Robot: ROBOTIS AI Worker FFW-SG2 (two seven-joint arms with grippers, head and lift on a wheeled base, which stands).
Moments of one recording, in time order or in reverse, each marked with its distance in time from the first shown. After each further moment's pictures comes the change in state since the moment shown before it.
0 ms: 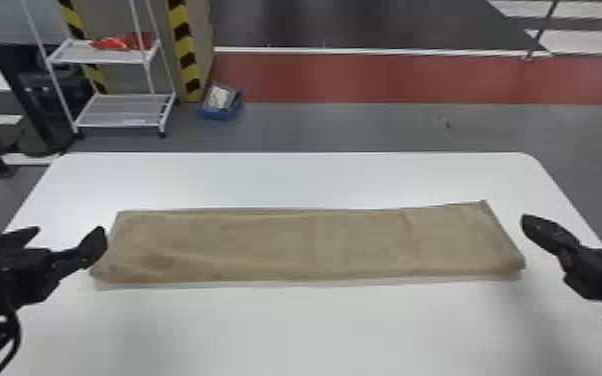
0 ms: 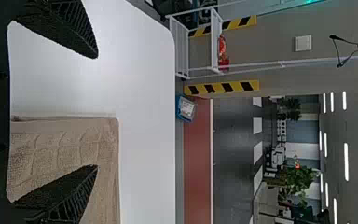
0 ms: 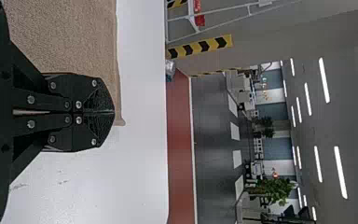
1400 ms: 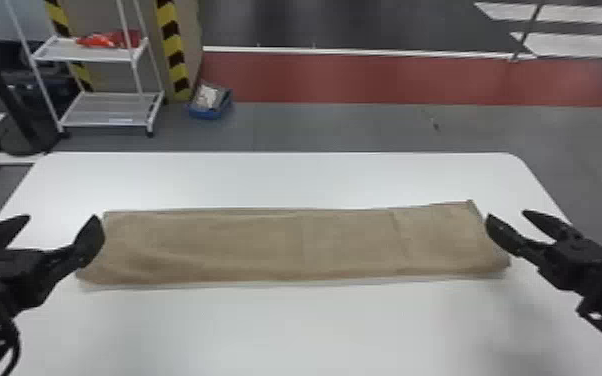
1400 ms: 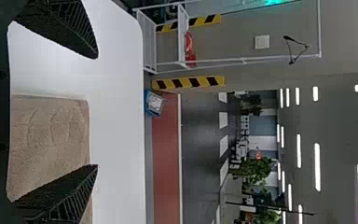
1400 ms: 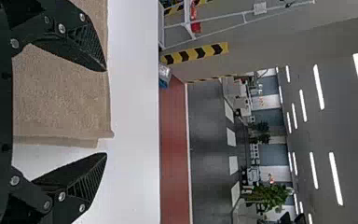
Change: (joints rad) left arm 0.093 -0.028 -0.054 -0.036 0.007 -0.242 0.053; right arm 0.000 0.015 0.026 -0.043 -0.004 0.005 0.001
